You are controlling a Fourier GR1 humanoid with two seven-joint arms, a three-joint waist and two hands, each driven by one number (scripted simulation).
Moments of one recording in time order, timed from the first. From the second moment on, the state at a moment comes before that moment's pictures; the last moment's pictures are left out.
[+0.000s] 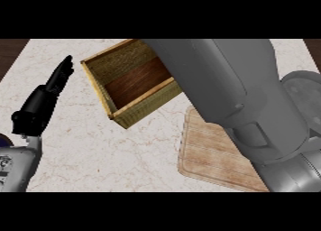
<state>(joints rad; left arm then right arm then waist) -0.27 0.35 -0.04 -1.50 -0.06 -0.02 -0.01 -1.67 -0.01 -0.01 -0.71 0.92 0.11 1.20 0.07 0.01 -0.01</state>
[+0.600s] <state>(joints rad) -0.25 0.35 -0.03 -1.52 -0.06 -0.02 0.00 -1.79 -0.01 -0.04 -0.48 0.75 0.10 1.16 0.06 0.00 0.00</state>
